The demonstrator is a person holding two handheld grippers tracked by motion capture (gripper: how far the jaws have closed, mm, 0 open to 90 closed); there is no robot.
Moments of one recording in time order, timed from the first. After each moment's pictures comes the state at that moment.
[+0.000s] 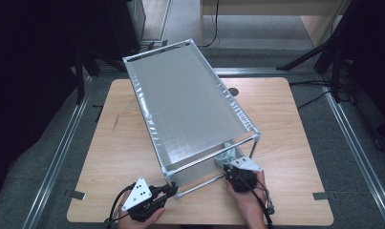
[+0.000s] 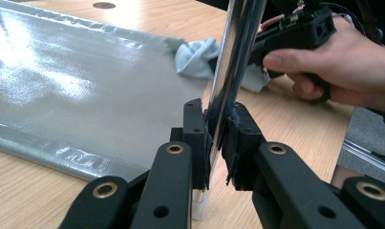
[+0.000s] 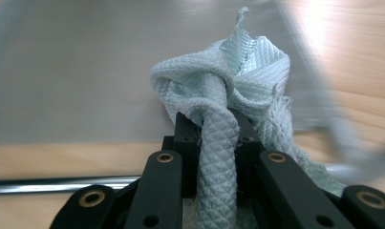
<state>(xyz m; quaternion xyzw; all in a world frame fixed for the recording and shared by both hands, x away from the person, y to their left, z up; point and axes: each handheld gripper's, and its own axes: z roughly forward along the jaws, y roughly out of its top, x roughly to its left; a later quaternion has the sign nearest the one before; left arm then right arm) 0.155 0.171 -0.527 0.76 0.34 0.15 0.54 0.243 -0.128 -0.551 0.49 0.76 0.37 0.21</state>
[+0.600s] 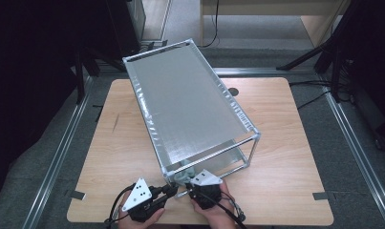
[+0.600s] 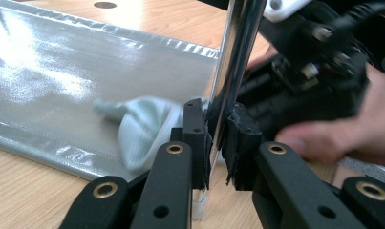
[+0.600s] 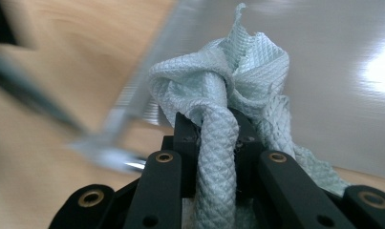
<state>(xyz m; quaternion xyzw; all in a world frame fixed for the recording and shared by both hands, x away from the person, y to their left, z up) 0.153 0.171 -0.526 0.76 0.34 0.15 0.54 0.206 -0.042 -0.556 0.38 0.82 0.41 0.13</state>
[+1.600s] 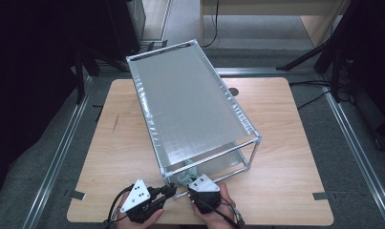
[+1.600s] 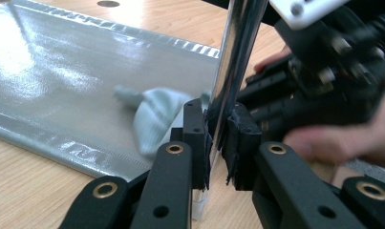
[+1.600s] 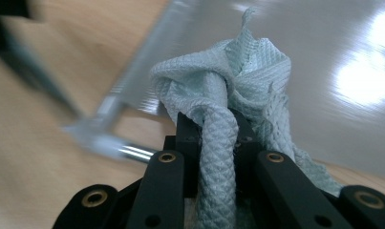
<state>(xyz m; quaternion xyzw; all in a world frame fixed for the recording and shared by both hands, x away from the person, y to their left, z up) 0.151 0.174 -0.526 0.76 0.34 0.15 0.54 0.189 -0.035 -0.556 0.38 0.82 0.39 0.18</state>
